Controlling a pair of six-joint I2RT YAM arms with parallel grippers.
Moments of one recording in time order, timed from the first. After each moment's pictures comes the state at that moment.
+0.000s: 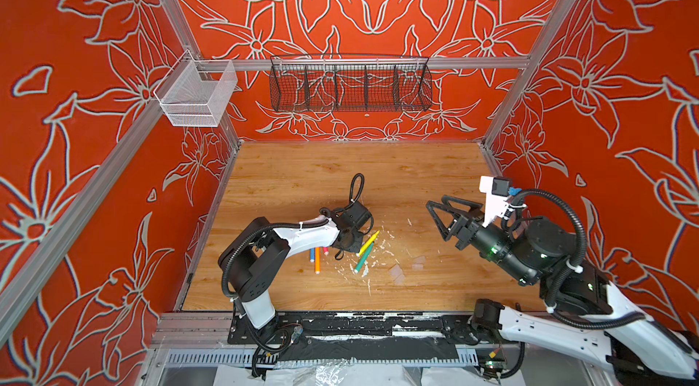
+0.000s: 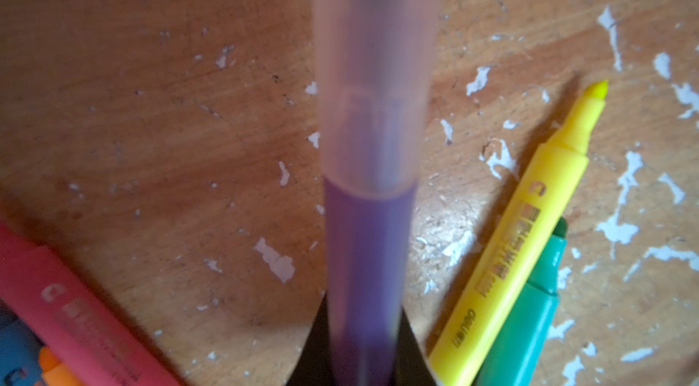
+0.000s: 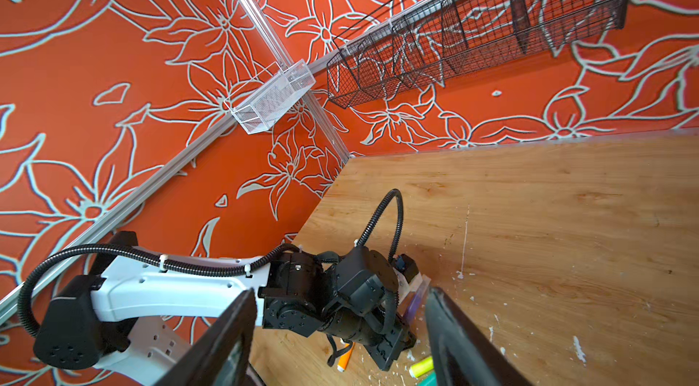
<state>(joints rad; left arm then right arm) -0.74 1.72 1.00 -0.53 -0.11 -0.49 1.07 0.63 1.06 -0.50 0.40 0.59</state>
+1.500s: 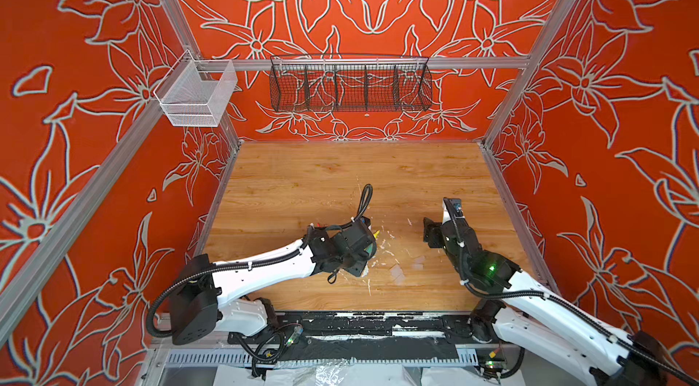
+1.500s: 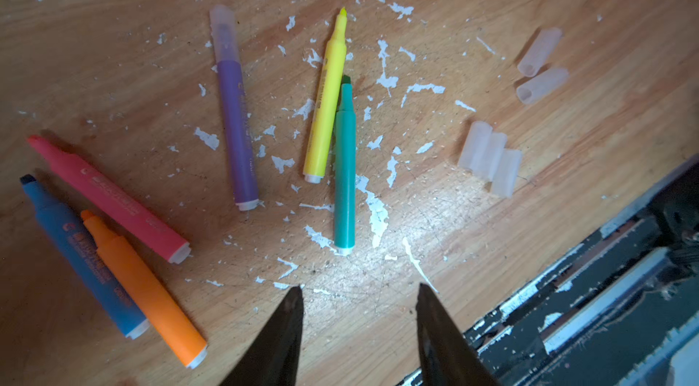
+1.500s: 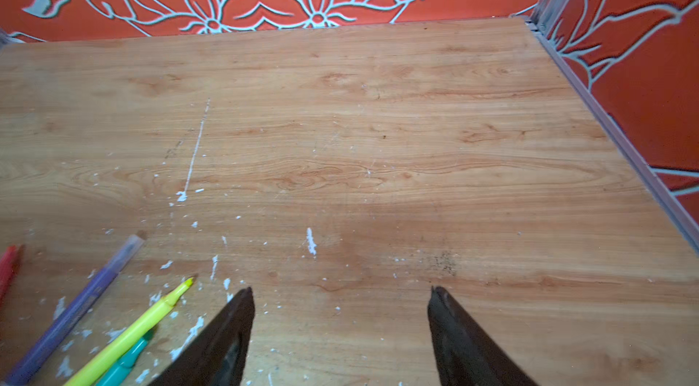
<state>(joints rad) -1.00 1.35 0.94 -0.71 -0.13 -0.52 0.67 0.79 0.49 -0.28 0.59 0.42</state>
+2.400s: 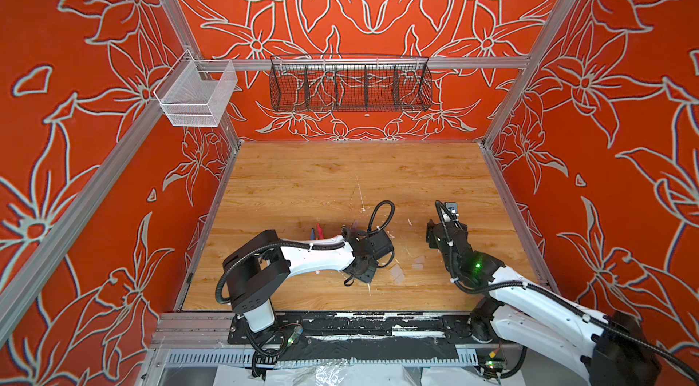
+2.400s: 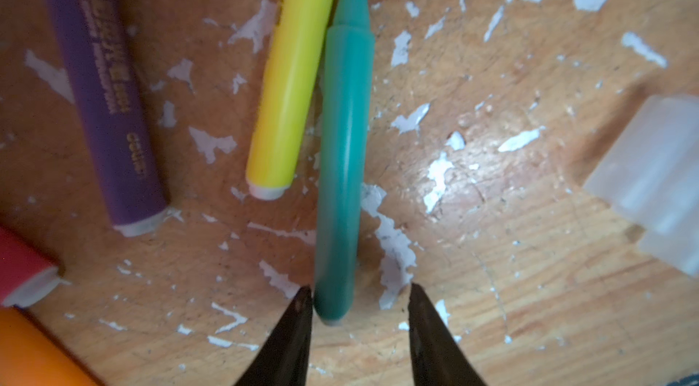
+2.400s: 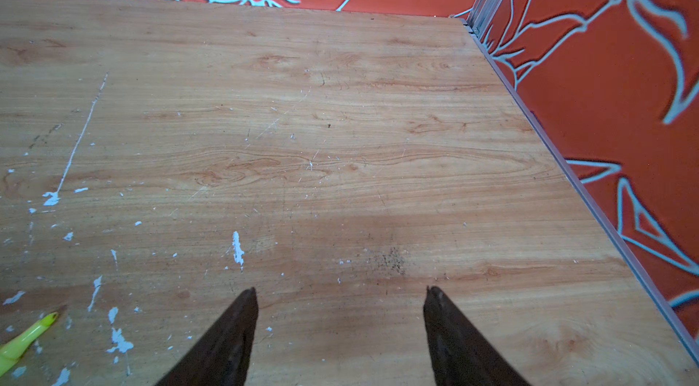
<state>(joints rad) -1.03 1.72 1.03 -0.70 -0.11 -0.63 0.65 0.90 0.40 -0.13 0.71 0.37</state>
